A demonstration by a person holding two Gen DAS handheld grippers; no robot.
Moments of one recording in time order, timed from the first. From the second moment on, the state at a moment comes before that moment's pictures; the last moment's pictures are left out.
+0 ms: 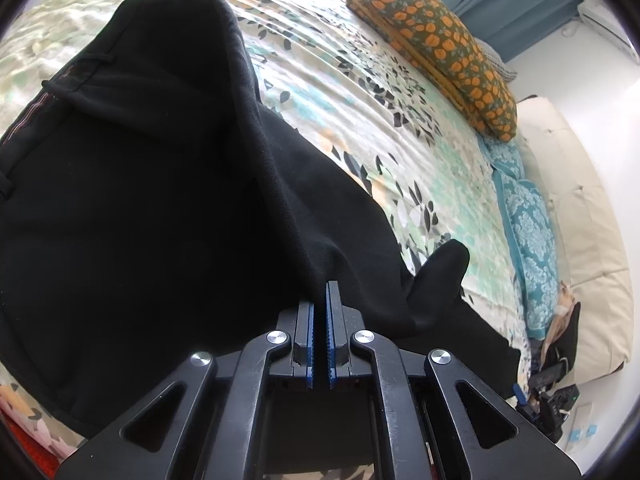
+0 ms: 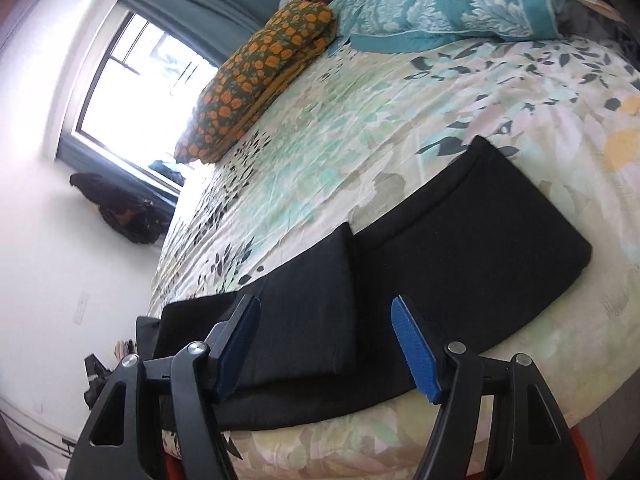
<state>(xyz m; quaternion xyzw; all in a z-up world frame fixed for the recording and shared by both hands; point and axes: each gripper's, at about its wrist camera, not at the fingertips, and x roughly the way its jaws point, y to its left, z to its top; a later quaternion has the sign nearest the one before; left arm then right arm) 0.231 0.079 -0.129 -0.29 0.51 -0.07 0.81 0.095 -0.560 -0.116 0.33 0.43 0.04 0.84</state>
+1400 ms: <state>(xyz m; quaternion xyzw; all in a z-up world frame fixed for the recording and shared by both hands) 0.231 0.076 -0.132 -0.29 0.52 -0.06 0.80 0.111 -0.541 -0.151 0.33 0.48 0.02 0.81</state>
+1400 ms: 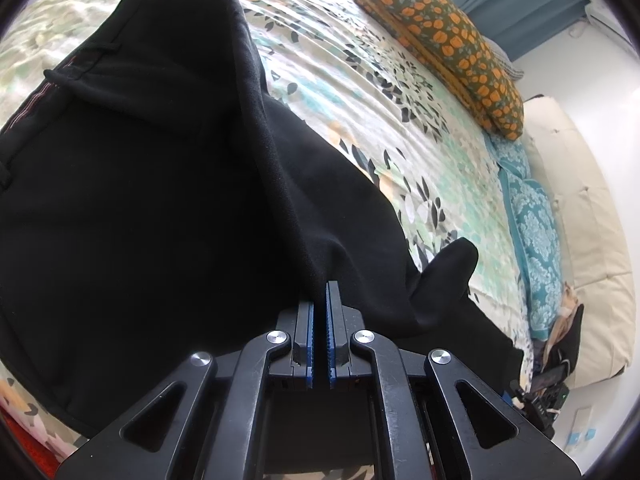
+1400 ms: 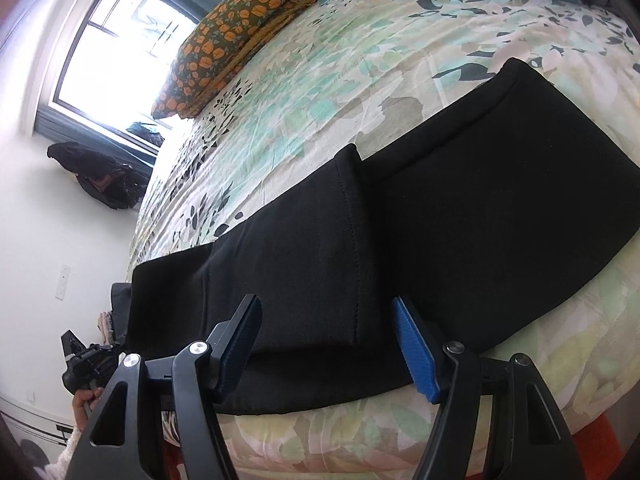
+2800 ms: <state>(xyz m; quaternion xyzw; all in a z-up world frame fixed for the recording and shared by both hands) 0.231 0.071 -0.136 -0.29 0.53 -0.05 0.80 0.108 -0.548 -0.149 0.31 0.48 -0.01 0.82</state>
